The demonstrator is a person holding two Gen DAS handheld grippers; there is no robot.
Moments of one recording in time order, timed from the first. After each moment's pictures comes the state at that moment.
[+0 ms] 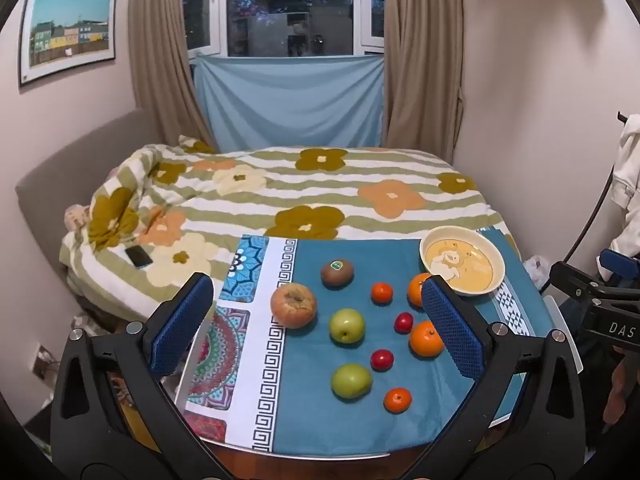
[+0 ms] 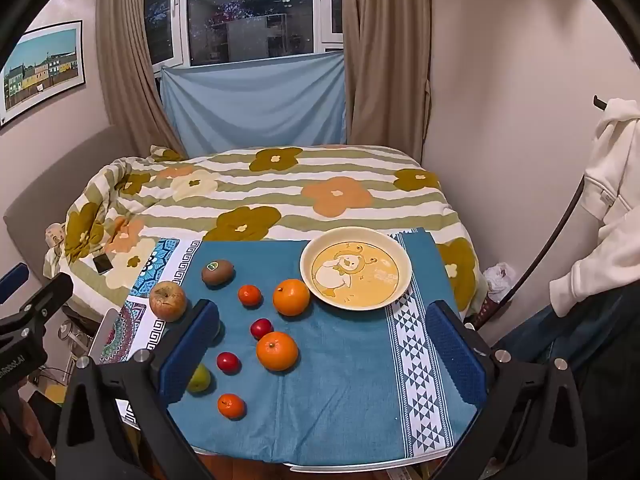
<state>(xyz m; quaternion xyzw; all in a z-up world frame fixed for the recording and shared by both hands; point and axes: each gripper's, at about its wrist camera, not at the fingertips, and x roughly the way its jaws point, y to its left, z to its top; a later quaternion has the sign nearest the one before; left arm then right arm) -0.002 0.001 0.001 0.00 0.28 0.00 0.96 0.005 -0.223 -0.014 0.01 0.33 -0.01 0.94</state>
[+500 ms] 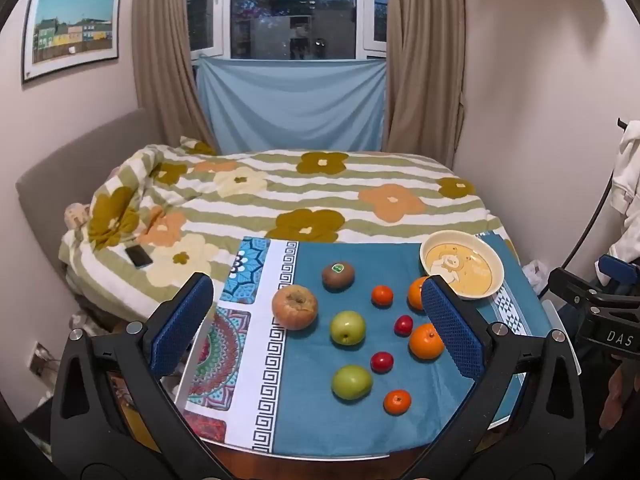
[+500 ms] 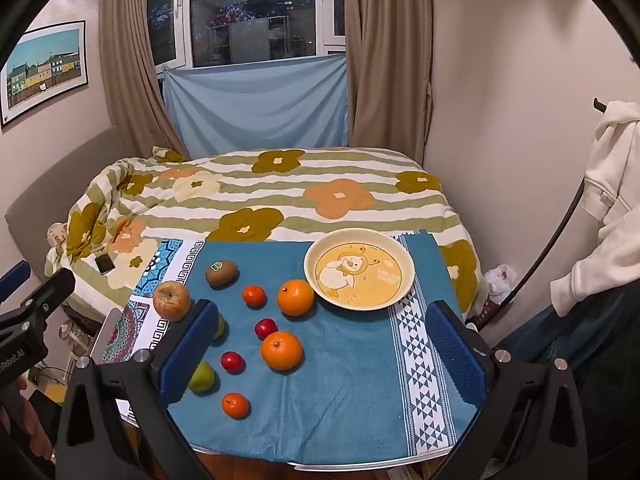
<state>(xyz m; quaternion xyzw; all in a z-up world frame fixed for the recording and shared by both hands) -0.004 0.002 0.003 -0.01 0.28 0.00 0.96 0.004 -0.221 -0.014 0.01 0.34 -0.01 0.94</state>
